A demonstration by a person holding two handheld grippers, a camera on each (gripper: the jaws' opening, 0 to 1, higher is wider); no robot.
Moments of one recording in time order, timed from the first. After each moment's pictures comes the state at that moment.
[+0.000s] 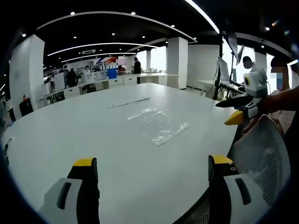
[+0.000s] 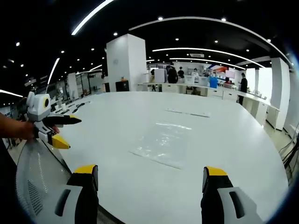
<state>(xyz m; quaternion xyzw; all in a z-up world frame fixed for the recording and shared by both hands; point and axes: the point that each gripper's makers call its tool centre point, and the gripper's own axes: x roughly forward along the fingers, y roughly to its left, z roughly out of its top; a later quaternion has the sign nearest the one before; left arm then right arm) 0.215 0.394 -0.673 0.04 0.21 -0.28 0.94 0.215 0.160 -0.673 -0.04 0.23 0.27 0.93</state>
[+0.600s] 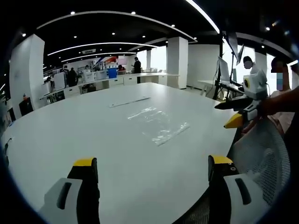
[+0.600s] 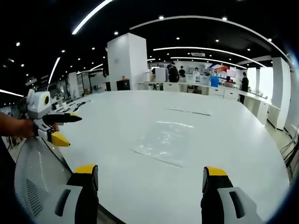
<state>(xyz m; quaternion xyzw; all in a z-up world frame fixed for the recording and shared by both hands) 0.214 0.392 -0.673 0.04 0.21 -0.28 0.94 0.212 0.166 -0.680 -0.04 0.24 0.27 0.93</state>
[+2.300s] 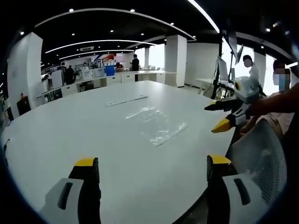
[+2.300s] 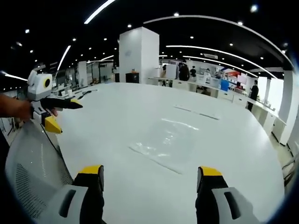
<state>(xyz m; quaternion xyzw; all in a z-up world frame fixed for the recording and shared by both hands) 0.220 0.389 -0.670 0.04 0.22 -0.29 0.93 0.246 0.168 -0.698 -0.10 0.25 0.31 0.91</state>
